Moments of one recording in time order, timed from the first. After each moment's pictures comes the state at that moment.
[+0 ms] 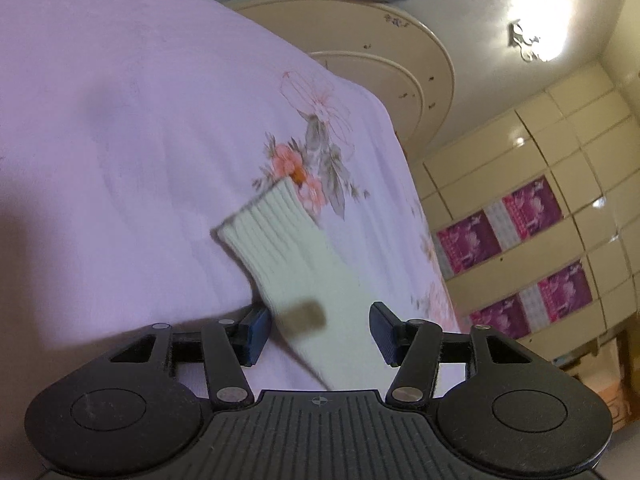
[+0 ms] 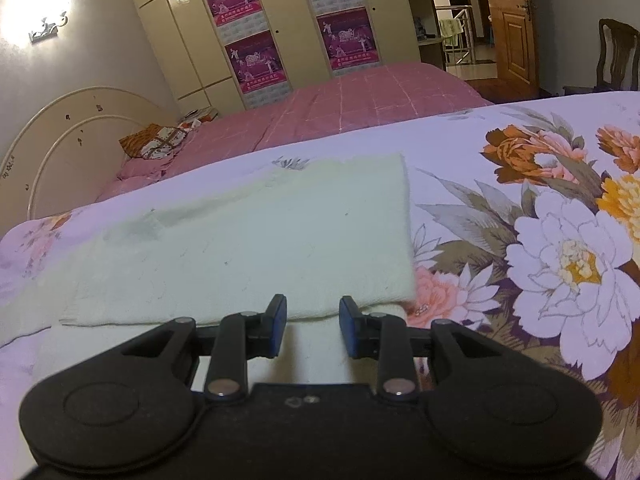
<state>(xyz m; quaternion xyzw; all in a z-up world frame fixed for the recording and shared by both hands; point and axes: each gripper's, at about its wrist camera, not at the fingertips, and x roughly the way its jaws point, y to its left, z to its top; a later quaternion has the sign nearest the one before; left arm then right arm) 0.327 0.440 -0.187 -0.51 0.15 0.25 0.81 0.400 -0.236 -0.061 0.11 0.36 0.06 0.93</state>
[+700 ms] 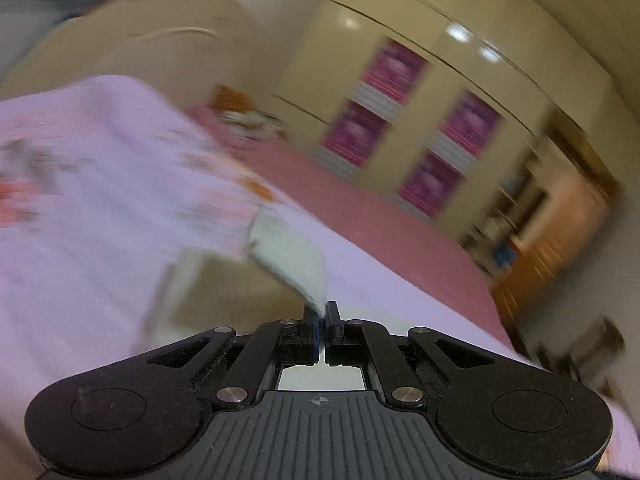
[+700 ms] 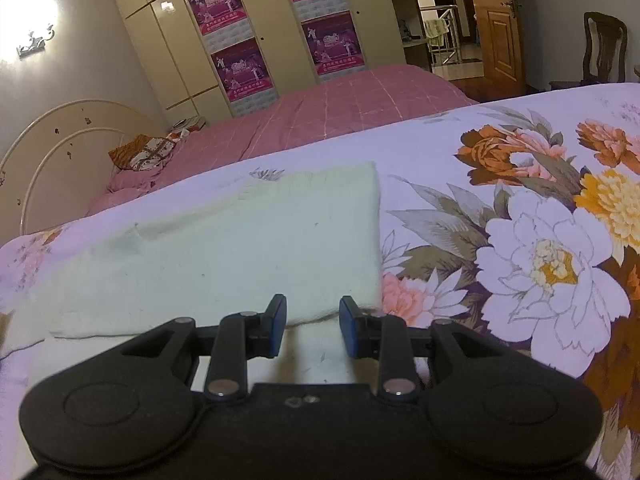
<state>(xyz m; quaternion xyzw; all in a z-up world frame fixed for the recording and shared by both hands) 0.446 0.271 -0.113 -0.25 0.22 0.05 0.94 0.395 -0.253 -0.058 0.13 0.35 0.05 0.93</state>
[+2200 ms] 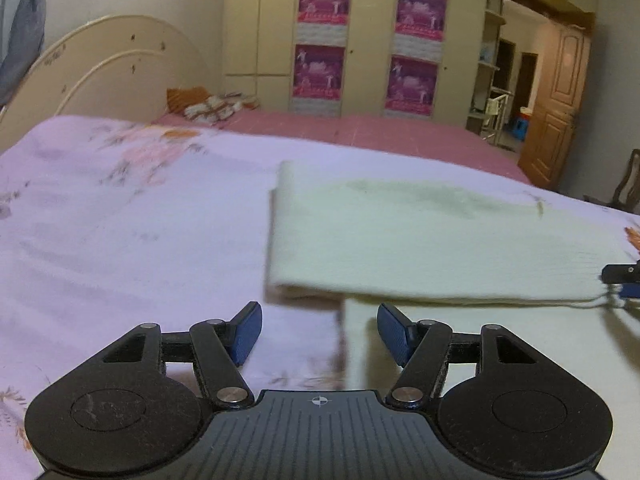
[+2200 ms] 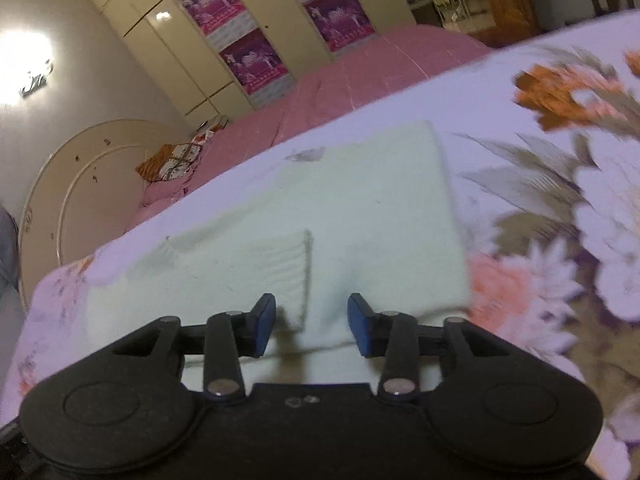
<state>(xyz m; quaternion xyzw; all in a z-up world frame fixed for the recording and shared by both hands) 0.367 0.133 -0.102 -0.05 0.31 0.06 0.95 0.443 -0.222 -0.079 0.20 0.37 0.09 0.90</state>
